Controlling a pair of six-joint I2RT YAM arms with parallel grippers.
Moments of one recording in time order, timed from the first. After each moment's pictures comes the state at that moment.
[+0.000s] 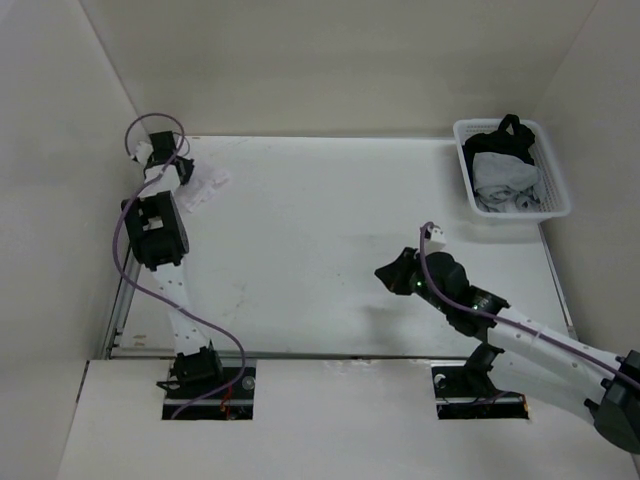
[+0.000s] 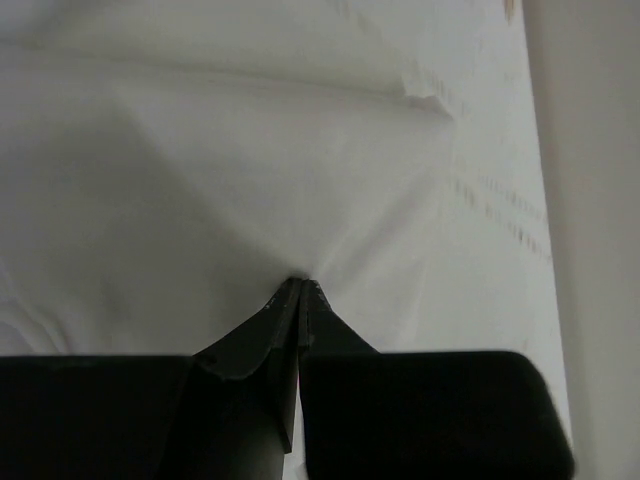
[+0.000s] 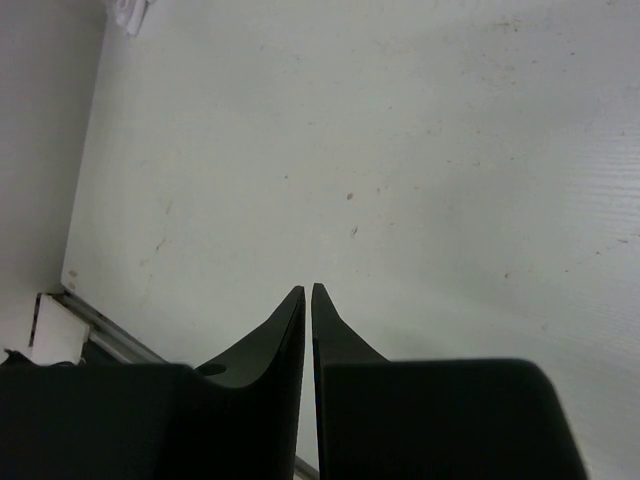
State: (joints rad) left arm 0.21 2.32 1.78 -0.21 -0.10 -0.98; right arm 0.79 0.87 0.47 -0.02 0.17 0.81
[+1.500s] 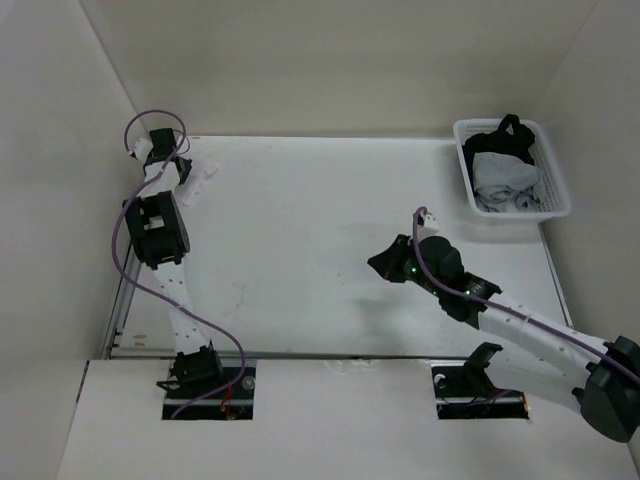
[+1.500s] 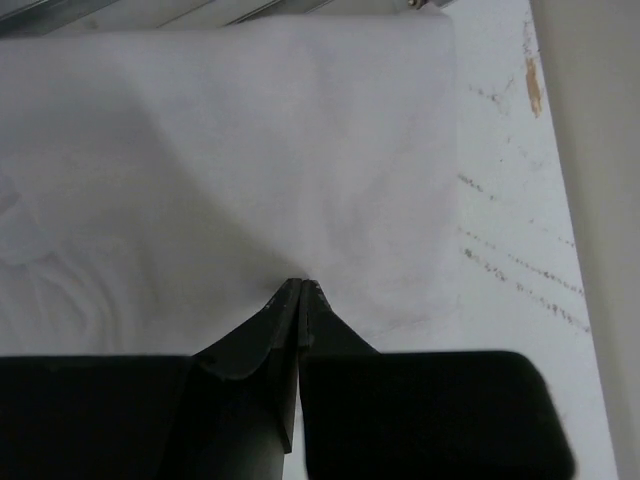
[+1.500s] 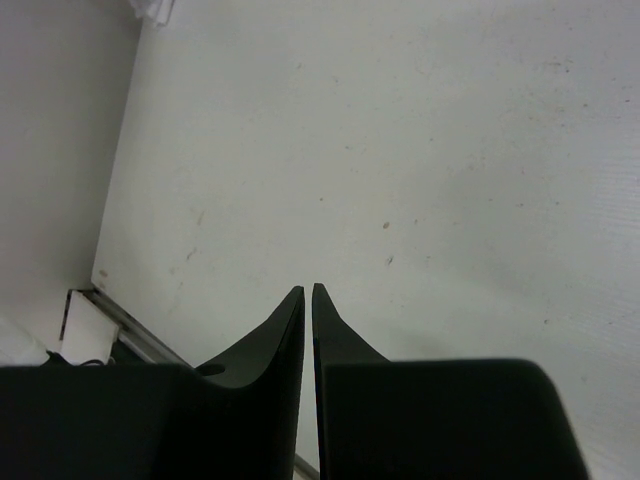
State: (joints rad) left arm 0.25 2.38 1.93 -0.32 -0.19 -0.90; right arm 0.73 0.98 0.55 0.04 0.06 0.79
